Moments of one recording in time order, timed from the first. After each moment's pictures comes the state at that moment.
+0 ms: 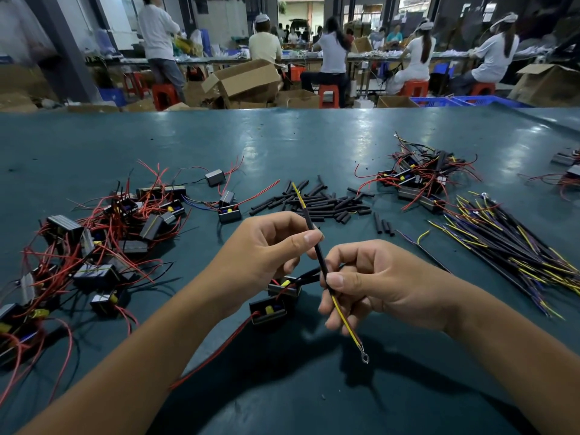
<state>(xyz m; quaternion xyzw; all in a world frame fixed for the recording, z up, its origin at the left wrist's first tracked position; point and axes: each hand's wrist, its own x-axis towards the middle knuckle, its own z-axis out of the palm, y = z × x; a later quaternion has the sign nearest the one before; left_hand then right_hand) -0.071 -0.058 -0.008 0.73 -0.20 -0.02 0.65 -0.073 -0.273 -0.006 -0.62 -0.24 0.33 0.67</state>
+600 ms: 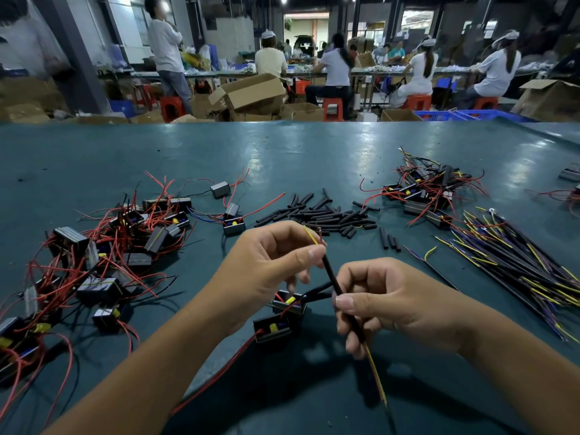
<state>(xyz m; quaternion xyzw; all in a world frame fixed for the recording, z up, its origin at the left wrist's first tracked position) -0.072 -0.060 -0.006 0.69 -0.21 0.01 0.69 -0.070 -0.278 -0.006 -0.64 -0.24 0.31 0.65</state>
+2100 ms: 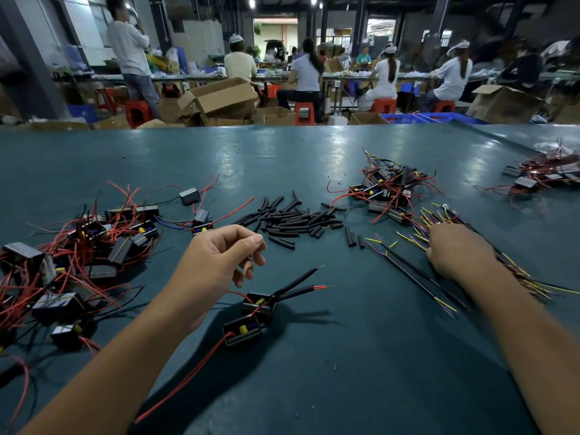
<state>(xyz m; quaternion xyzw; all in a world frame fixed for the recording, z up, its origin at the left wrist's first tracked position) -0.056 -0.048 -0.013 0.74 -0.10 0.05 0.66 0.008 -0.407 -0.018 -0.99 0.14 -0.02 -0.06</state>
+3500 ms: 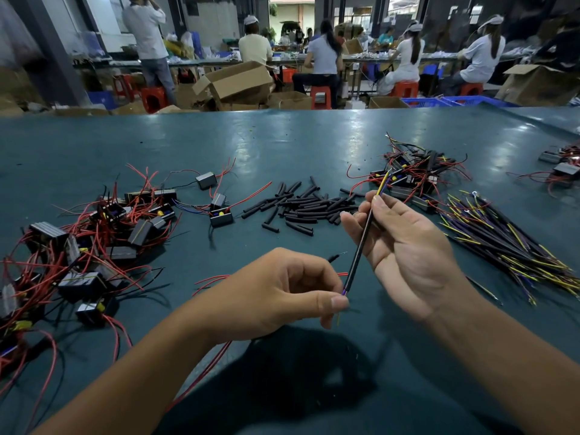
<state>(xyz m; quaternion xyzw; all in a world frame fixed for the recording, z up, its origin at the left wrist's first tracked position) -0.097 -0.074 0.006 0.76 -0.30 -0.20 0.54 -0.066 -0.255 0.009 -0.35 -0.03 -0.01 0.94</state>
